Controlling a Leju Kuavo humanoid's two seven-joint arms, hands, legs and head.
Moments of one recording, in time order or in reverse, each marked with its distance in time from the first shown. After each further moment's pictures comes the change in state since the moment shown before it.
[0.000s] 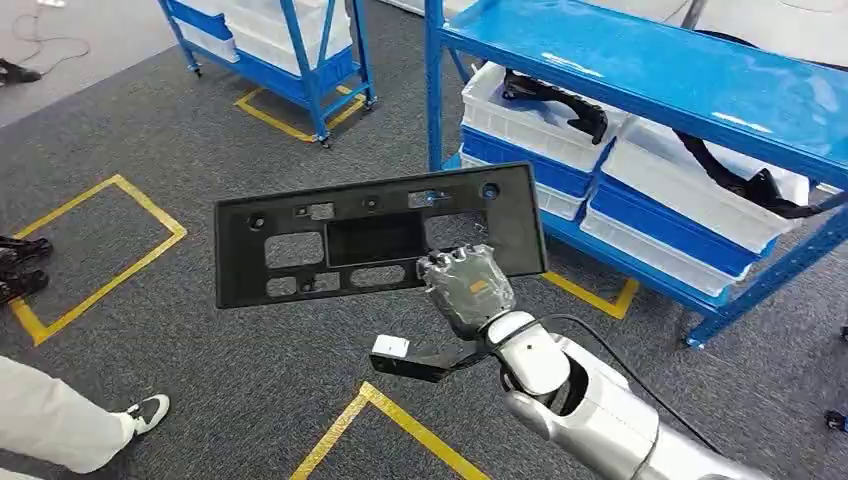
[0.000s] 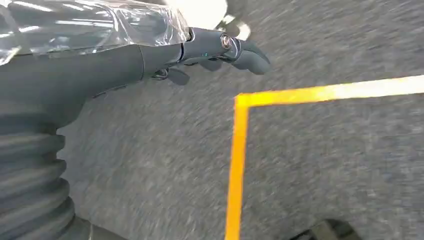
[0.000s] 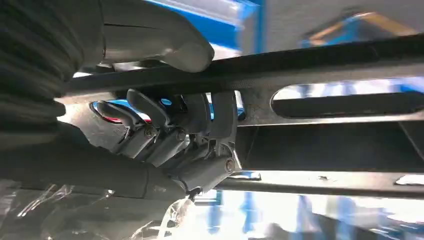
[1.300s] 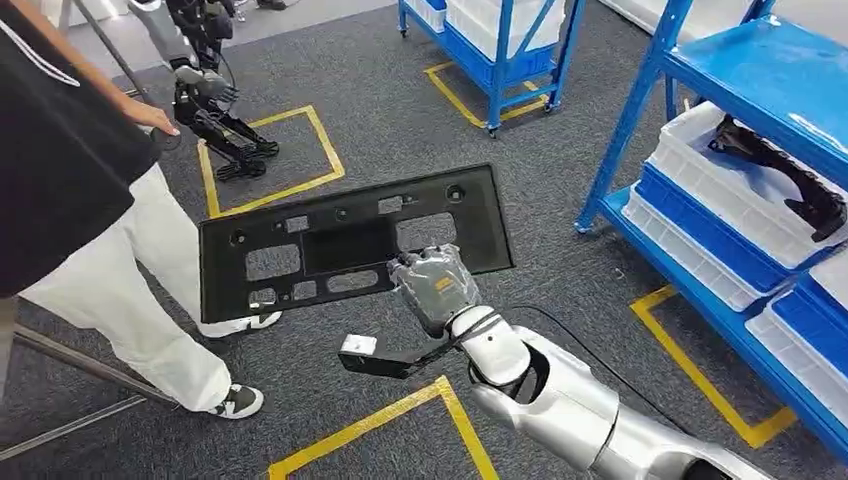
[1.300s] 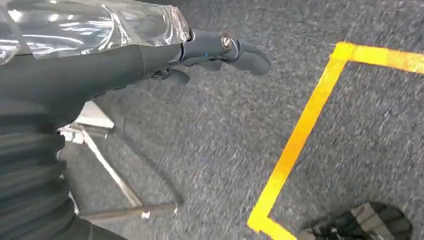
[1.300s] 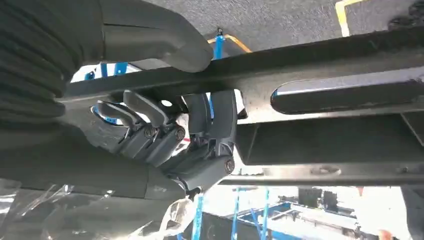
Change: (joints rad) left arm 0.020 0.022 0.010 -0.001 -0.072 -0.045 0.070; right arm -0.065 0.094 0.071 0.123 -0.024 0.005 0.029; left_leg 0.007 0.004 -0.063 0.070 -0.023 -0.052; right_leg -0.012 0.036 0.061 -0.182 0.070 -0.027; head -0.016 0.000
